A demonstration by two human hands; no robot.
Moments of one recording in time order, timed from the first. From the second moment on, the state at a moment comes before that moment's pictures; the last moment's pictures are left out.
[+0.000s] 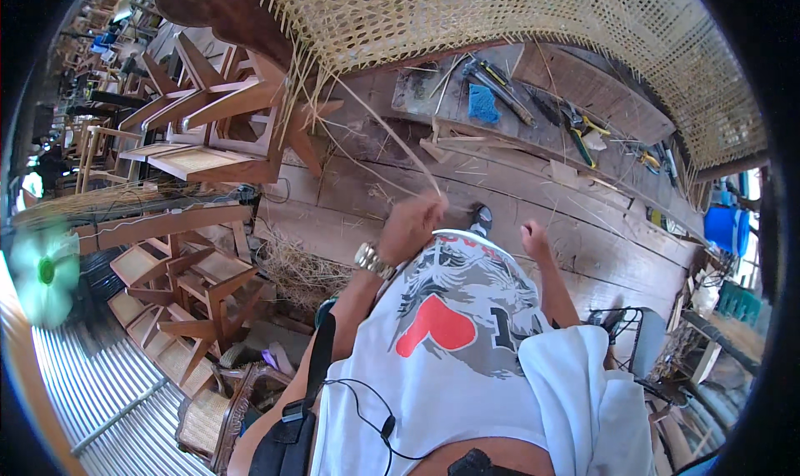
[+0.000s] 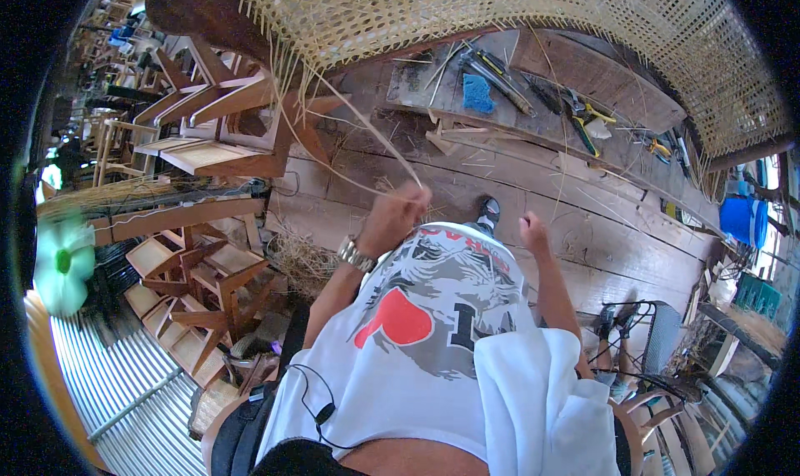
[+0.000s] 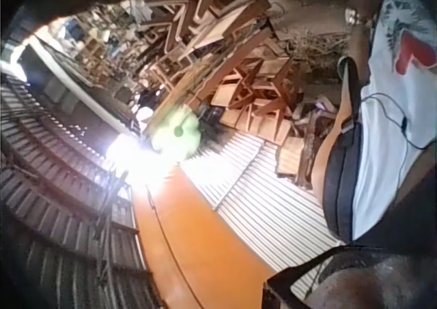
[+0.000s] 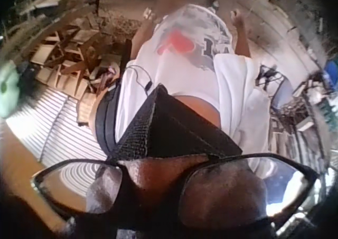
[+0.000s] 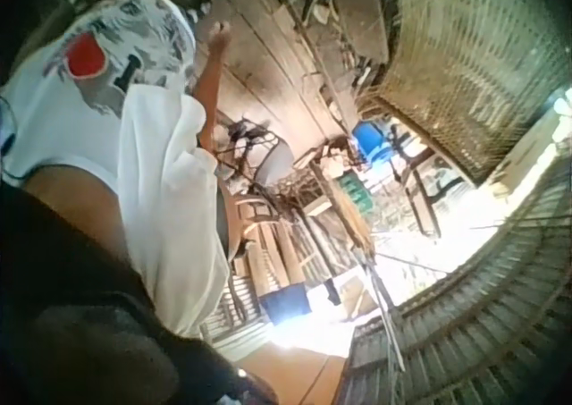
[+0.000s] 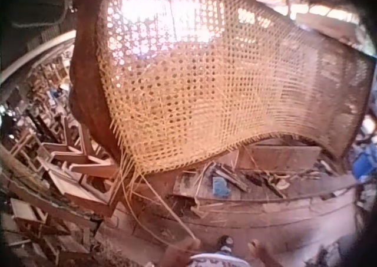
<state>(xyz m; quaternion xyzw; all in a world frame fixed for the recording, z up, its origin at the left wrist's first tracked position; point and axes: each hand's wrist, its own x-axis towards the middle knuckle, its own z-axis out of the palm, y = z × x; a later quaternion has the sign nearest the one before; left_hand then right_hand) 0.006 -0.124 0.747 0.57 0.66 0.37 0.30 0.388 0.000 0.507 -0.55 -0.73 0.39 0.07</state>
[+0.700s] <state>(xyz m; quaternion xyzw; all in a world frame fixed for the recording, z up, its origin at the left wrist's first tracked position) -0.162 -0.072 0.901 0.18 0.62 0.75 0.12 0.438 -0.049 0.422 -0.64 -0.64 0.42 0.05</state>
